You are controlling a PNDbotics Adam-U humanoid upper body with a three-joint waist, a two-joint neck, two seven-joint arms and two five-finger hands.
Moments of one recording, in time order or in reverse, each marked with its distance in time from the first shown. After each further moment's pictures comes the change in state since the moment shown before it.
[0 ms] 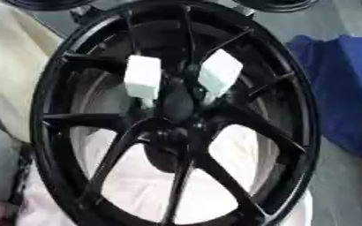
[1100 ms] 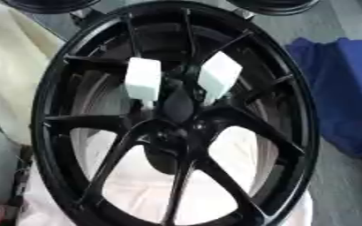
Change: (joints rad) left arm 0.008 0.000 0.000 0.000 0.000 0.000 0.000; right arm -0.020 -0.274 -0.010 0.000 0.135 -0.100 0.104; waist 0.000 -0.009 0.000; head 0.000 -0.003
